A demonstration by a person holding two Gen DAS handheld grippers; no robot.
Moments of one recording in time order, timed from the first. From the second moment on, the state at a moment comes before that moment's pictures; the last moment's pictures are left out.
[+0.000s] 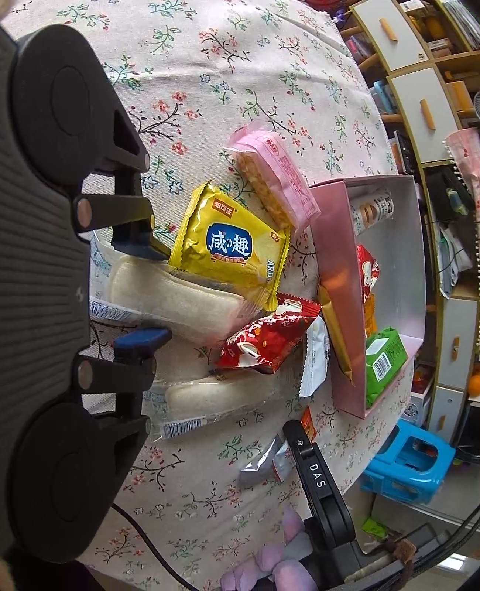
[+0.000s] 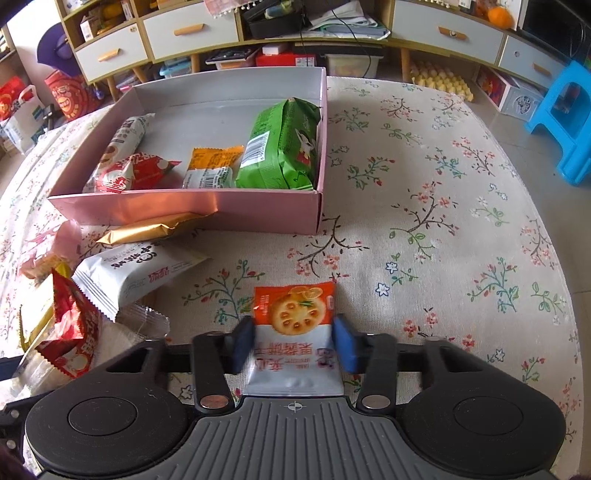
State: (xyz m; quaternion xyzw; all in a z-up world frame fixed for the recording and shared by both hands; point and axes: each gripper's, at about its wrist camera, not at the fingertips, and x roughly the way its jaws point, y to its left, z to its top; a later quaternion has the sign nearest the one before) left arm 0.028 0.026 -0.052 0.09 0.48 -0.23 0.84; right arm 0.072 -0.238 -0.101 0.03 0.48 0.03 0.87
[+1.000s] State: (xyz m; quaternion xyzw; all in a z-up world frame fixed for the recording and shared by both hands) left arm 0.037 0.055 -0.005 -0.06 0.48 -0.23 0.85; right arm 0.067 -0.257 -0.049 0.18 0.46 0.06 0.87
